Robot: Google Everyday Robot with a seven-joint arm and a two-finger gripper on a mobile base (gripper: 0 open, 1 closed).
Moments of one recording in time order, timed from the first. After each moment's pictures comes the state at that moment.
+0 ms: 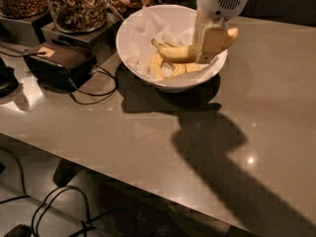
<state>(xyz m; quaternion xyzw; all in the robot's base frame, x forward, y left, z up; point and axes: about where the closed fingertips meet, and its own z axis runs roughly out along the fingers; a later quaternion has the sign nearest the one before) 0.562 -0.107 0.979 -0.71 0.69 -0.03 0.13</state>
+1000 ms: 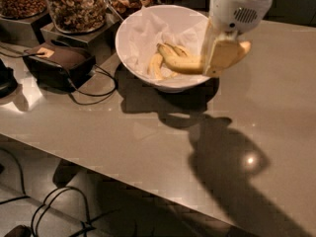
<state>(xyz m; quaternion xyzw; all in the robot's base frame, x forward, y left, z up) 0.520 -0.115 0.978 -0.69 0.71 -0.01 0.14</state>
